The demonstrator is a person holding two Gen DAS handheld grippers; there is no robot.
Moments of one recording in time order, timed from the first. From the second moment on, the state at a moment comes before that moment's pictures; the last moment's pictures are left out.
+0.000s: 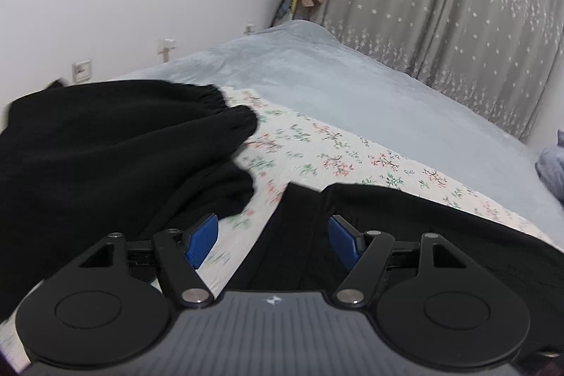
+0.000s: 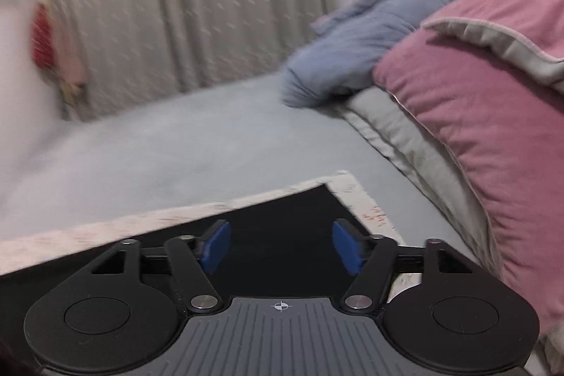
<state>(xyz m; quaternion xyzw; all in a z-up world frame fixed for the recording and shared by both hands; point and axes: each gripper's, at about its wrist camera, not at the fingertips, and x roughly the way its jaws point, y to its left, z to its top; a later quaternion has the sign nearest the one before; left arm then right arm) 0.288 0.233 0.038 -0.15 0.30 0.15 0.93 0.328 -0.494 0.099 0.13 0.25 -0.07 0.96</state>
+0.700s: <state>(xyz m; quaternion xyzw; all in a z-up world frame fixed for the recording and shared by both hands) 0.212 0.236 -0.055 -0.30 0.36 0.15 0.87 0.093 -0.506 -0.045 0.32 0.36 -0.18 0.86</state>
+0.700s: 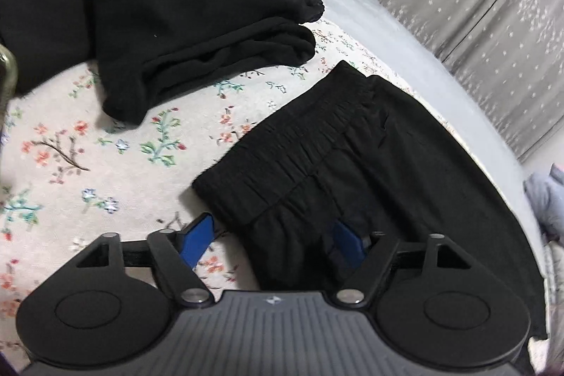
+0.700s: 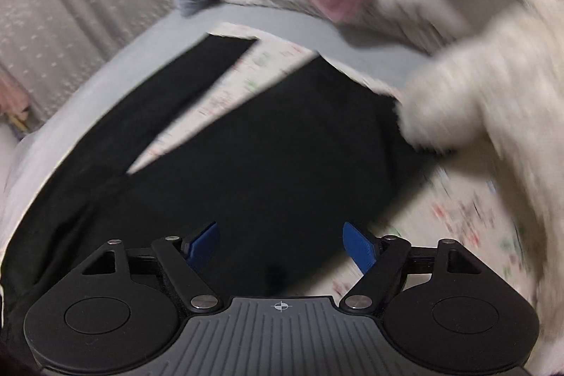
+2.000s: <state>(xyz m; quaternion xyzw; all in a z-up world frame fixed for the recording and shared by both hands) 0.188 0.241 -0.025 -0.34 0.33 0.14 0.87 0.054 -0.521 -0.032 0.34 0.19 -0.21 0.90</state>
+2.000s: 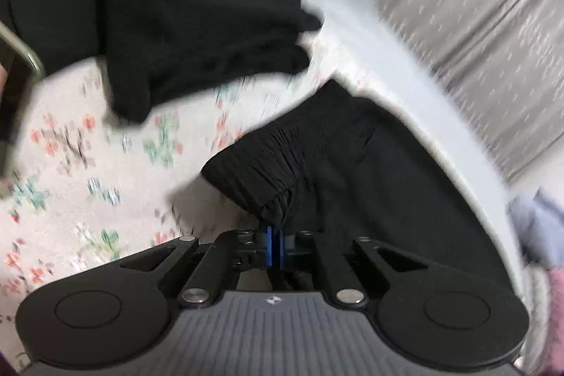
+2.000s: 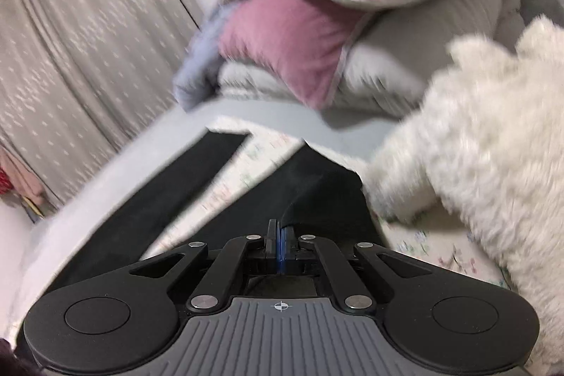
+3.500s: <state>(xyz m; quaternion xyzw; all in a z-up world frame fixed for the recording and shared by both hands) 0.480 0.232 -0.033 -0.19 0.38 0.29 0.86 0.514 -0.439 0.016 0.09 0.27 -0.16 0.94</state>
